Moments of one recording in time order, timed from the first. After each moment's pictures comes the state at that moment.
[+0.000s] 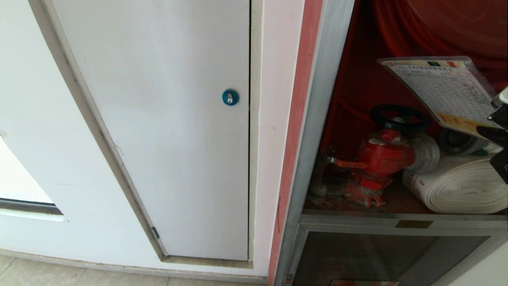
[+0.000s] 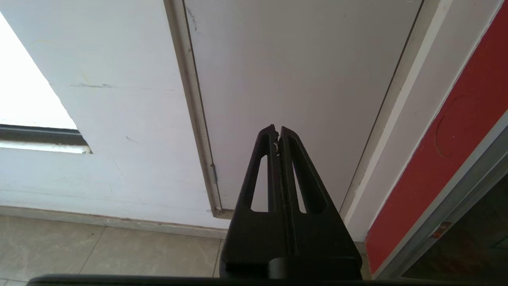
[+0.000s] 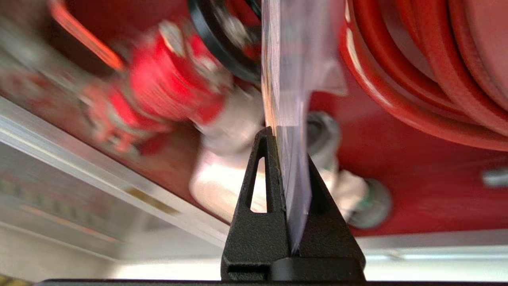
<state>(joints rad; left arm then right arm) 0.01 0.00 0.00 -0.05 0.01 -0.01 0.21 1.11 -0.94 -0.01 -0.38 -0.82</state>
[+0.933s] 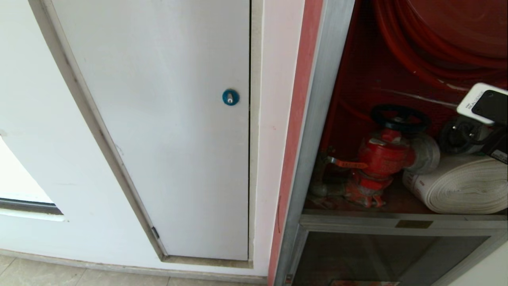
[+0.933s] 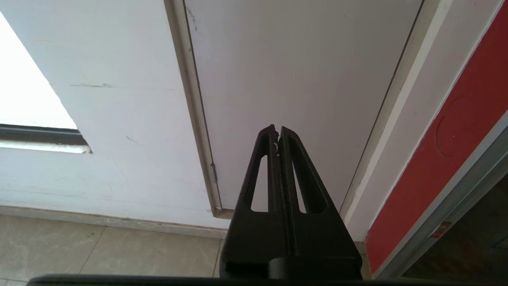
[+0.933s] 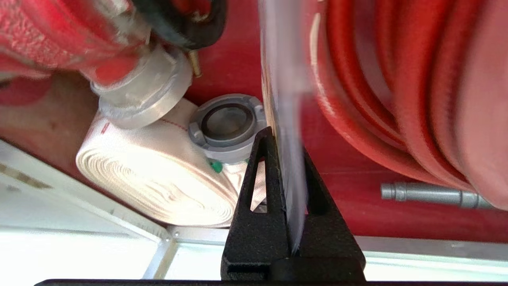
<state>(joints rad) 0.01 0.00 0.00 -0.05 0.01 -0.01 0.05 1.24 -0.94 -0.20 -0.38 -1.21</state>
